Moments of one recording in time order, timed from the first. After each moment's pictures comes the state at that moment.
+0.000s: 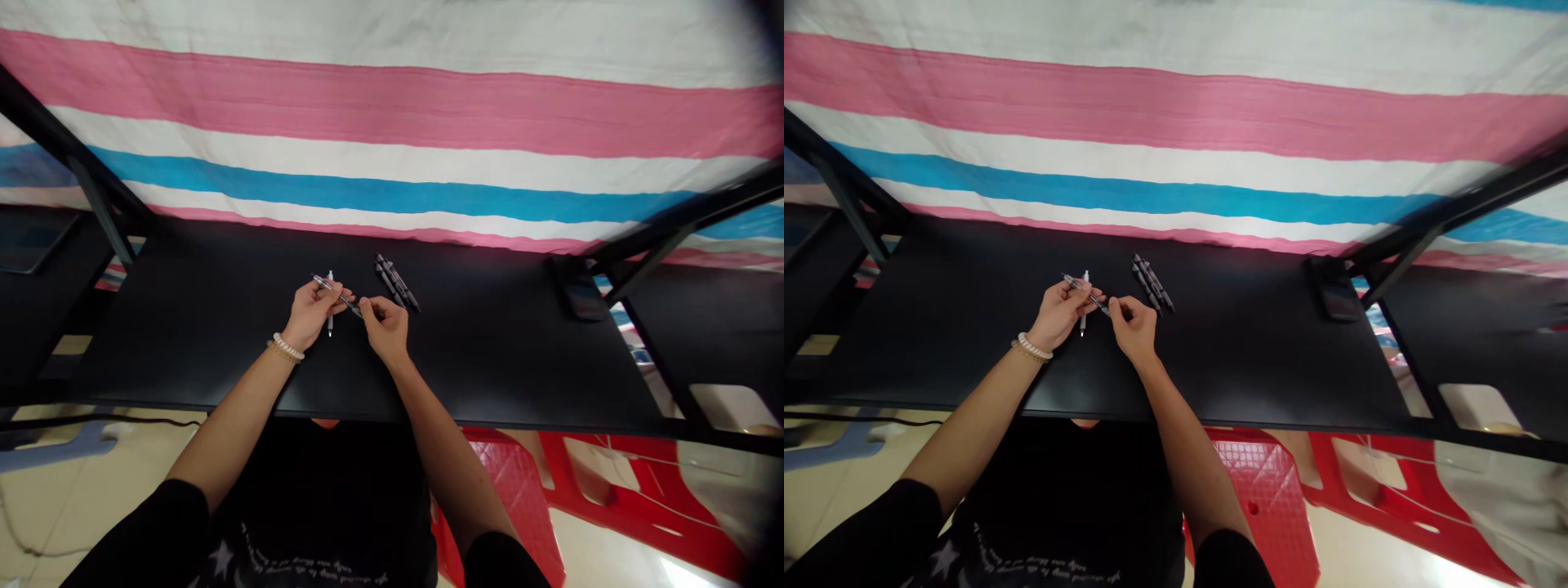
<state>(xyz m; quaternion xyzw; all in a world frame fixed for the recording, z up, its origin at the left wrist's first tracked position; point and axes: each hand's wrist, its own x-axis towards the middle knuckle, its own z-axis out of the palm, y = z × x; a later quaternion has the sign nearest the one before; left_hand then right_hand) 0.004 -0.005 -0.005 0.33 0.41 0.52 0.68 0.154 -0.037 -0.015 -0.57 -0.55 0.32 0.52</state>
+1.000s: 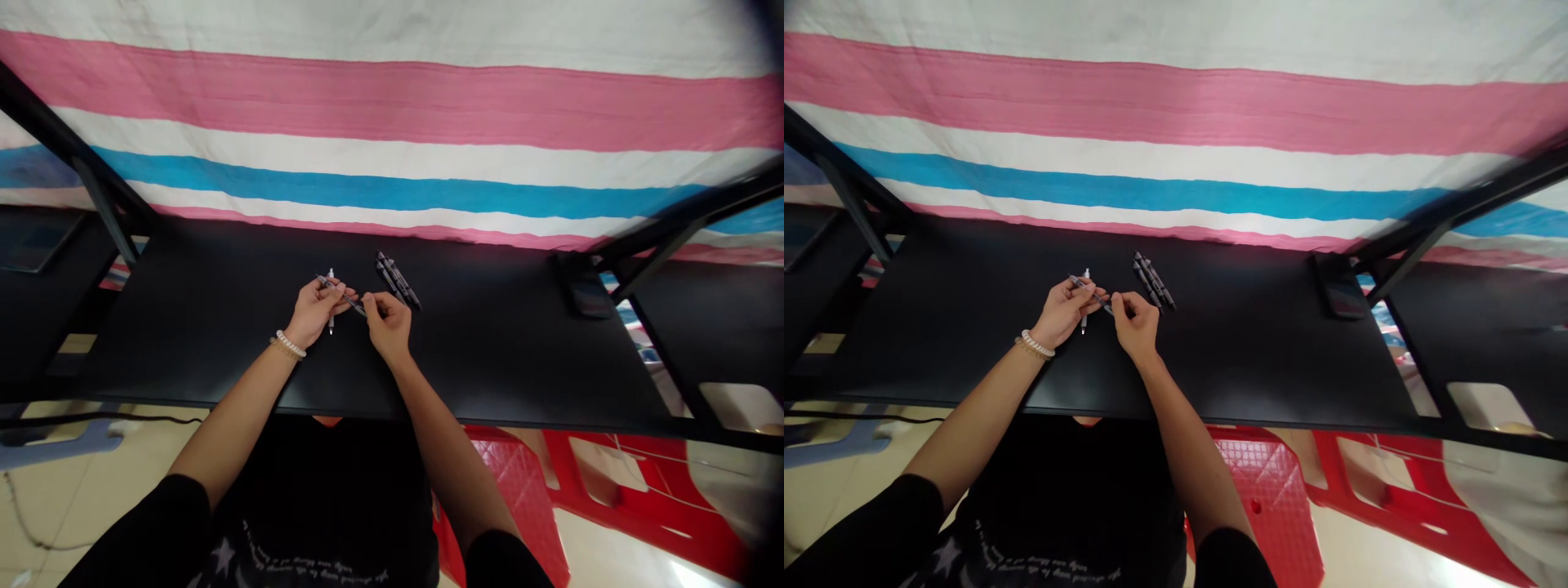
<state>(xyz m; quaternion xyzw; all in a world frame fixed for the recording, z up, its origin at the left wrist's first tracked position) 0.006 -0.004 -0.006 0.30 0.41 0.51 0.70 0.153 -0.036 -0.015 -0.56 -0.54 0.31 0.55</state>
